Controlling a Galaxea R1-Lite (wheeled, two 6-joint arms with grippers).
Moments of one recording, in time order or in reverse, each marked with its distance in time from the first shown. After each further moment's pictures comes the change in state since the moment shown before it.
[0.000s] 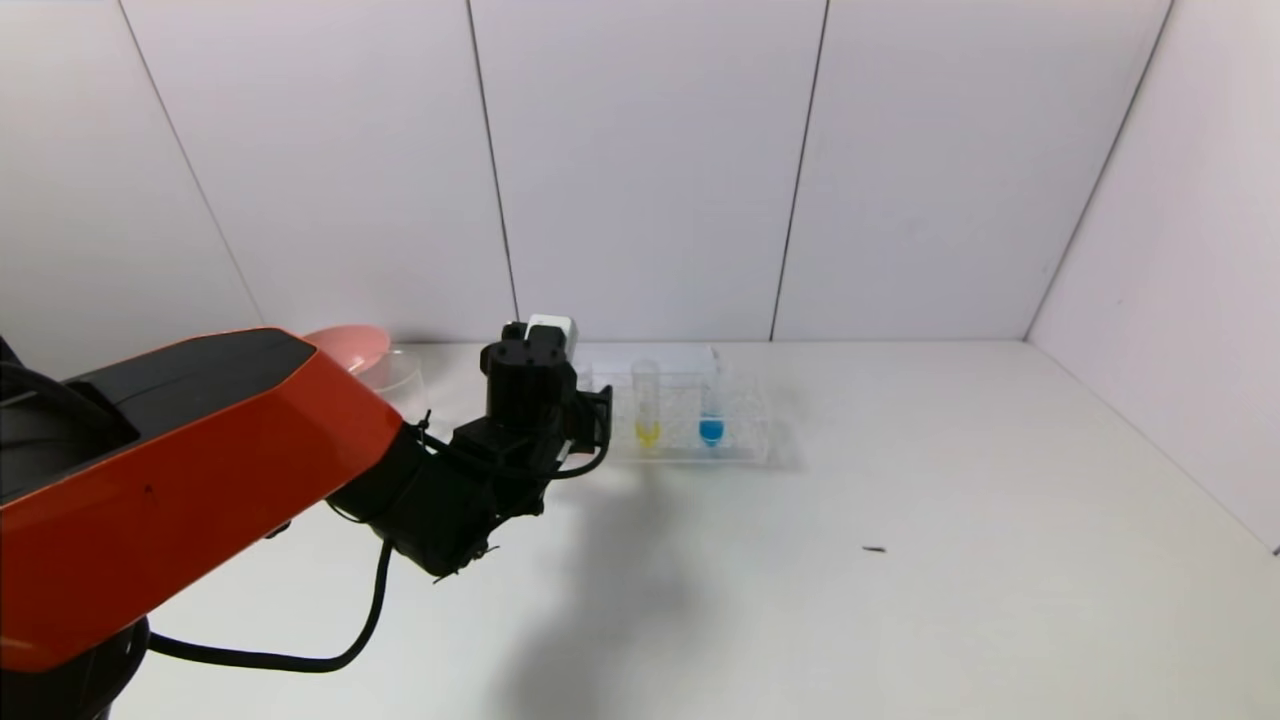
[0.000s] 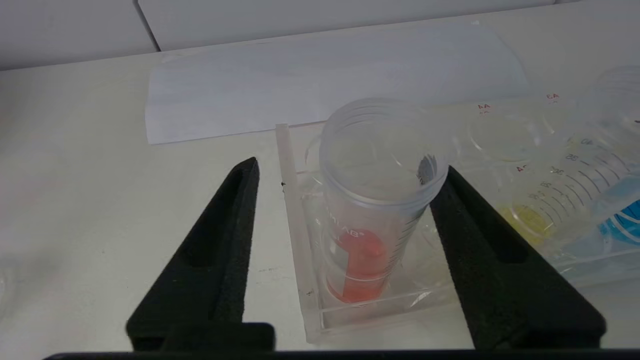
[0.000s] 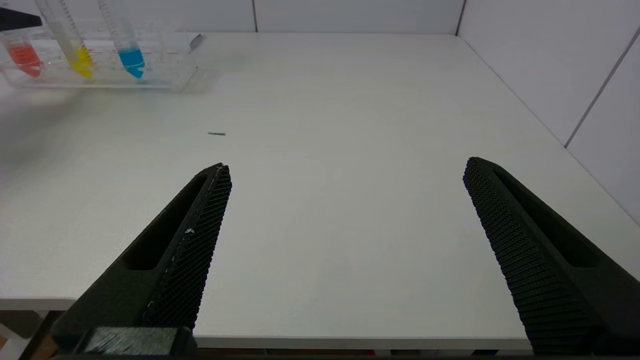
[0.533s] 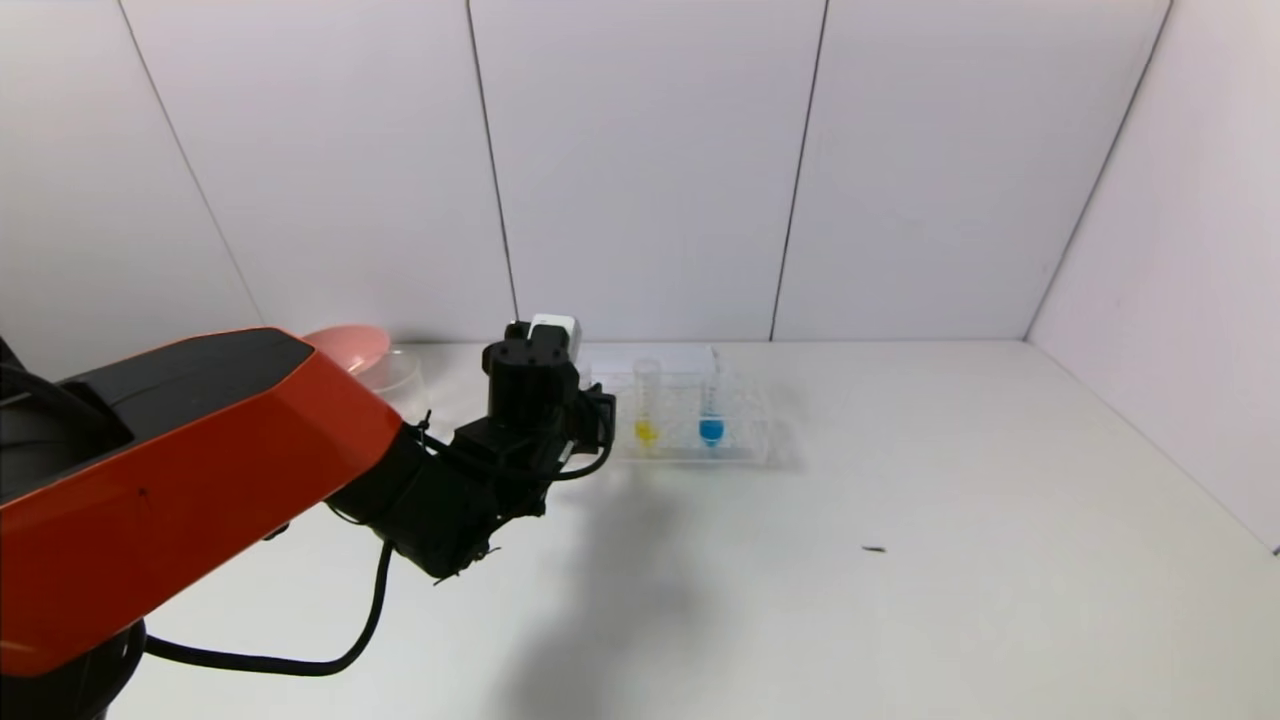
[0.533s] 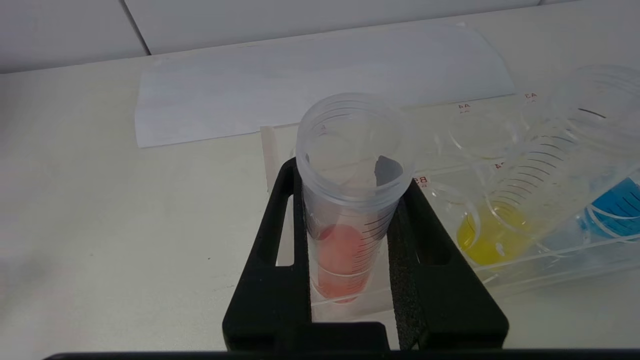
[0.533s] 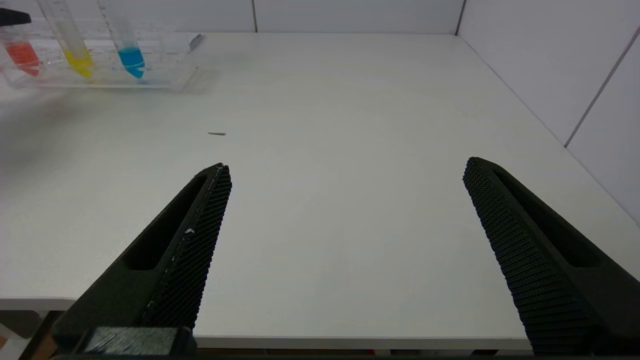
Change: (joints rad) left arm -0.005 -0.007 0.002 0.000 -0.005 0.002; right arm 0.000 0.000 0.000 0.000 0.000 0.000
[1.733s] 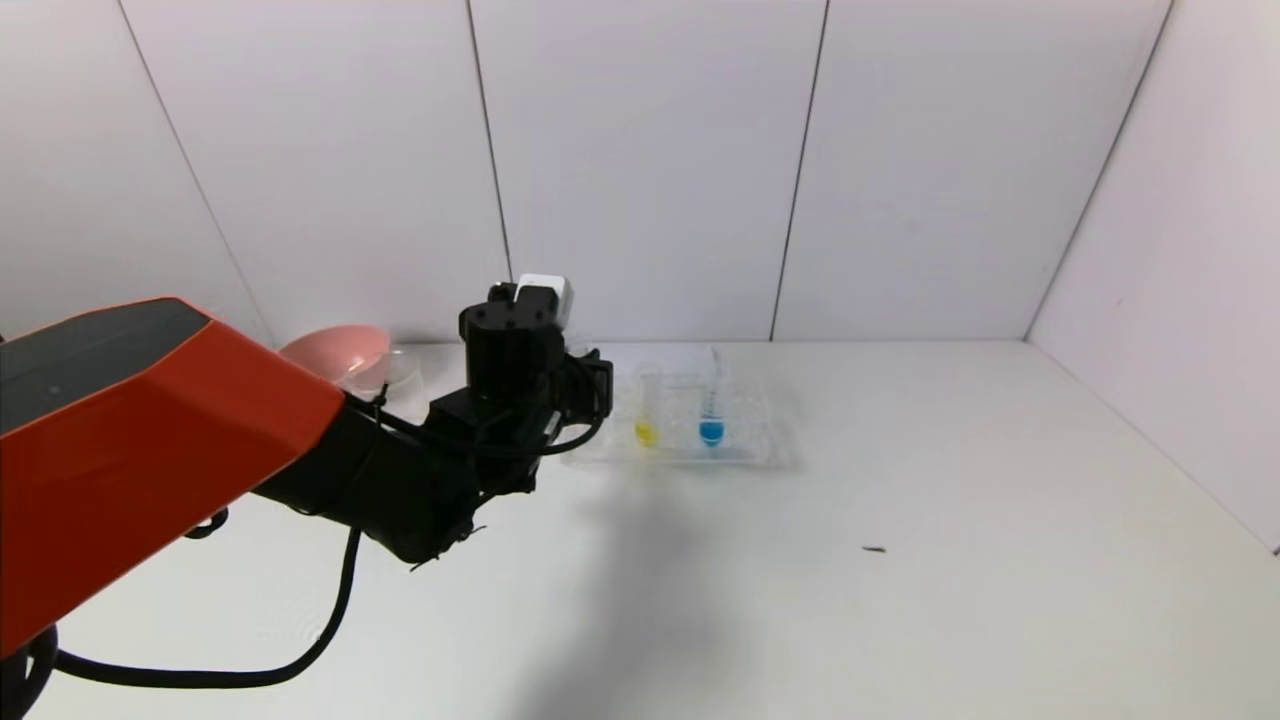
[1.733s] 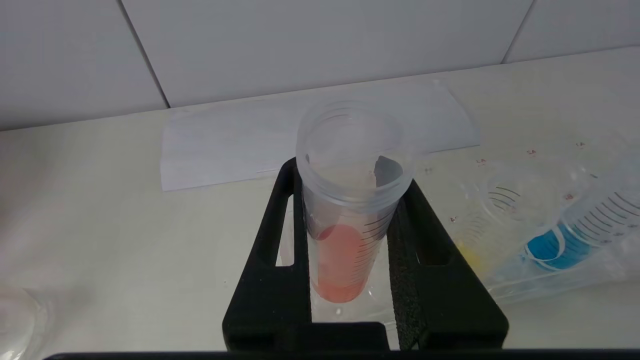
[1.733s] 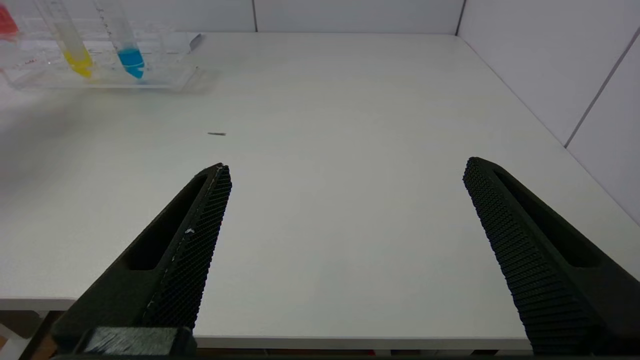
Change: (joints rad) left arm -0.013 -0.107 -0.004 0.031 0.001 0.019; right arm 0.000 0.000 0.000 0.000 0.000 0.000
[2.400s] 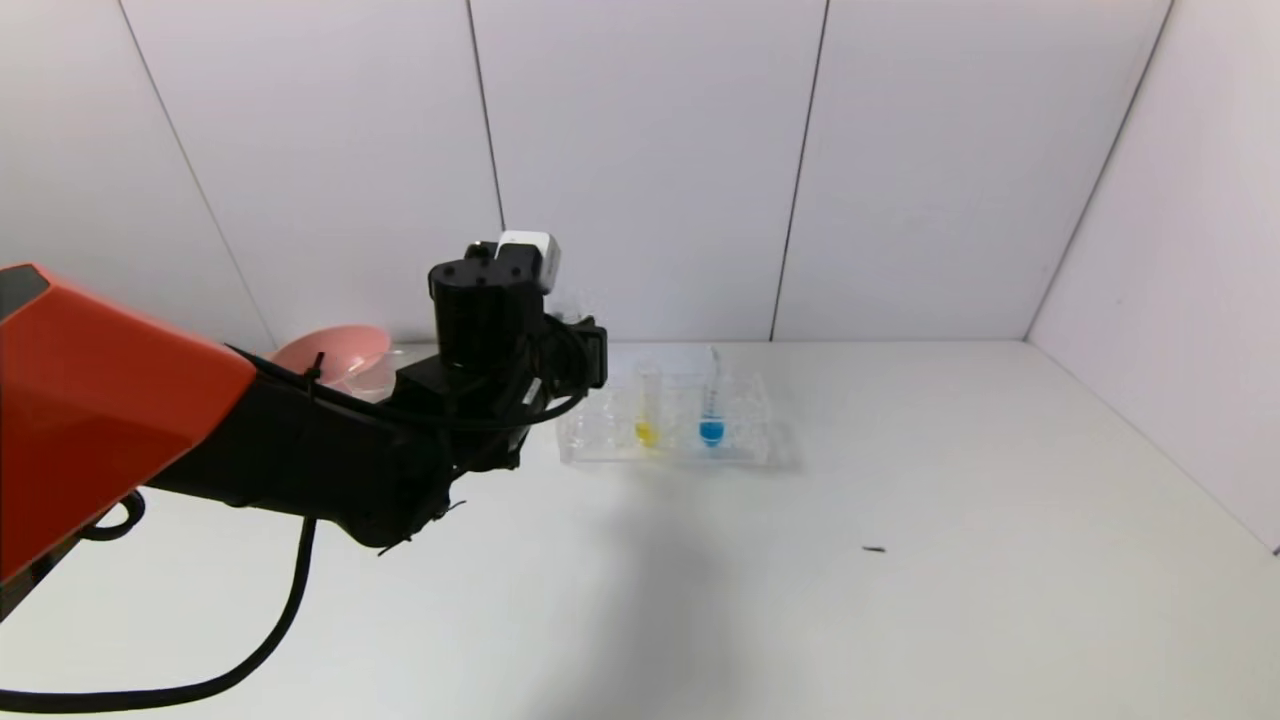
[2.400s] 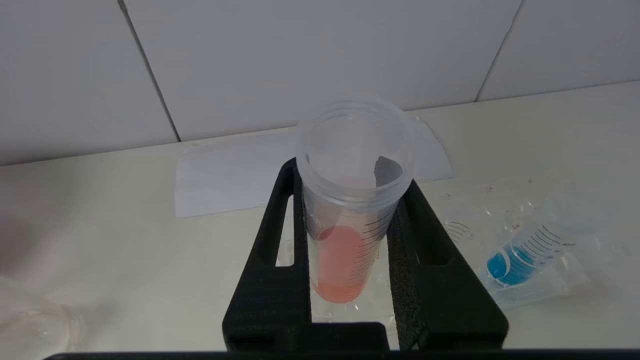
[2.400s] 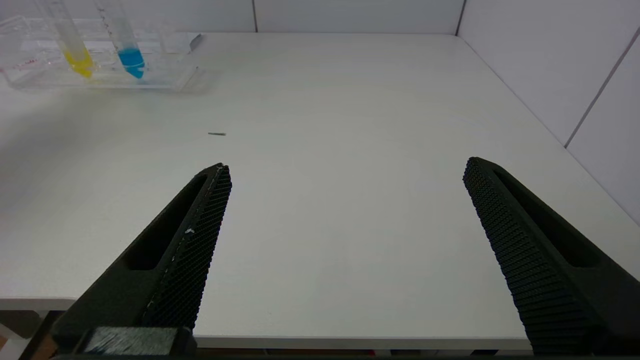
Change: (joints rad) left arm -0.009 -0.106 -0.012 0.071 0.001 0.007; right arm 0.000 0.000 0.000 0.000 0.000 0.000
